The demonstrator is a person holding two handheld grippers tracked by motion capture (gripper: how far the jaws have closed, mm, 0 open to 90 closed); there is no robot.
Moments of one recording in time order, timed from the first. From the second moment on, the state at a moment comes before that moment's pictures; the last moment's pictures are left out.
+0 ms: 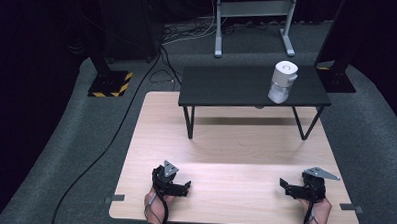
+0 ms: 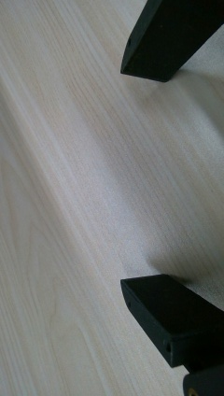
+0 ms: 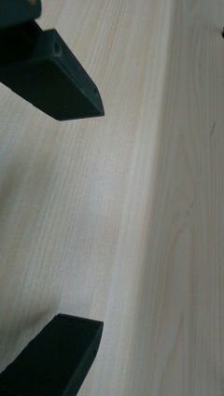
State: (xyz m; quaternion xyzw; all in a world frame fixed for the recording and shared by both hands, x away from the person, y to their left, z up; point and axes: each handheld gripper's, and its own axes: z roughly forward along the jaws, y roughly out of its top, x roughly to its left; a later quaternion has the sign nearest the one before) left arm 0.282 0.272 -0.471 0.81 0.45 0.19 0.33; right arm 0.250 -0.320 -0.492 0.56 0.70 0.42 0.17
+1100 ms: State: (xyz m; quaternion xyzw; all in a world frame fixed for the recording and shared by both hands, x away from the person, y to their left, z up) left arm 0.282 0.267 -0.471 0.81 0.45 0.20 0.33; right arm 0.255 -0.297 -0.481 0.54 0.73 0.36 0.19
